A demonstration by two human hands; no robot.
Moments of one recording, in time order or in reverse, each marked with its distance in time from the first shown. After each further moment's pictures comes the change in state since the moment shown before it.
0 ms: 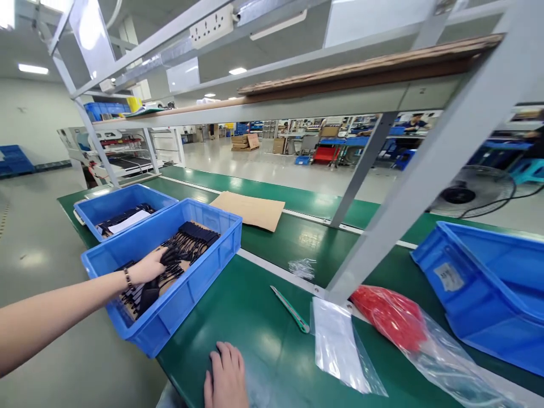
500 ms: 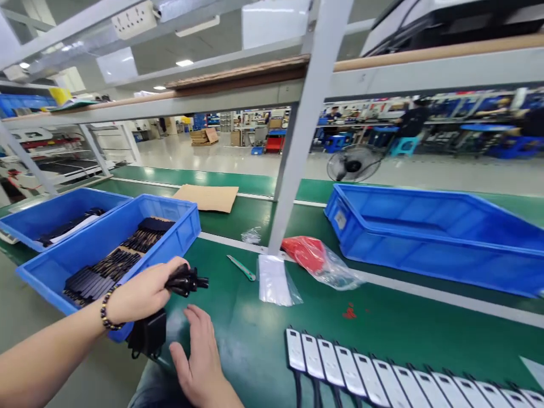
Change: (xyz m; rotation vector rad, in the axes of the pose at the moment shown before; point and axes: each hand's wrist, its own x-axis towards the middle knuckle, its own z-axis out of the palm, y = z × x) left_hand -0.079 0.153 0.032 0.220 -0.315 0.469; right_hand -0.001 -0.048 -0.108 0.223 0.149 0.118
